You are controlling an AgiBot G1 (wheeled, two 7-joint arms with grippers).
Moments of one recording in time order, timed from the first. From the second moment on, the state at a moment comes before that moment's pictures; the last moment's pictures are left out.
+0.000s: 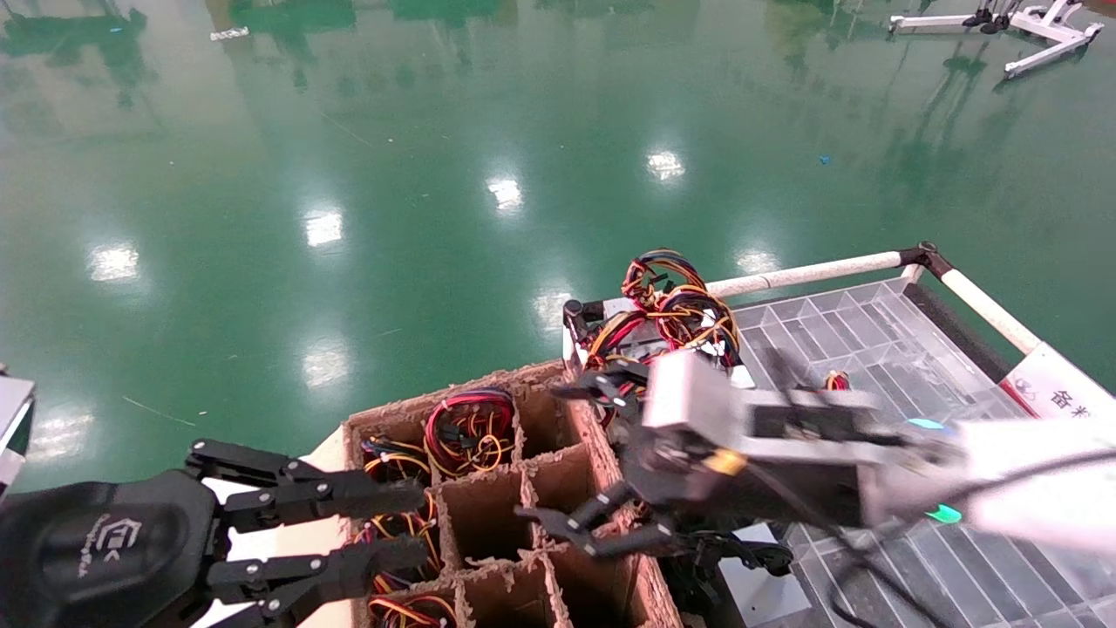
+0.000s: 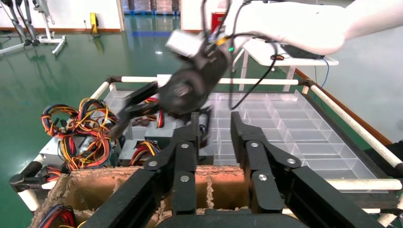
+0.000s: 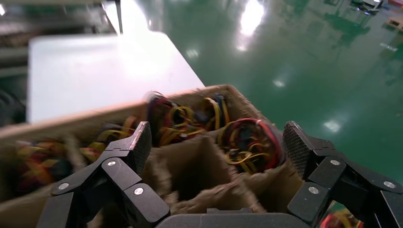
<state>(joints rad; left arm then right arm) -1.09 0.57 0.38 -1.25 0.66 1.45 -0.13 1.35 -0.95 -0.49 1.02 -1.21 -1.29 0.01</state>
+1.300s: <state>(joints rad) -1.09 0.57 0.38 -1.25 0.66 1.45 -0.13 1.71 -1.37 -0.90 0.46 -1.44 -0.96 -0.35</state>
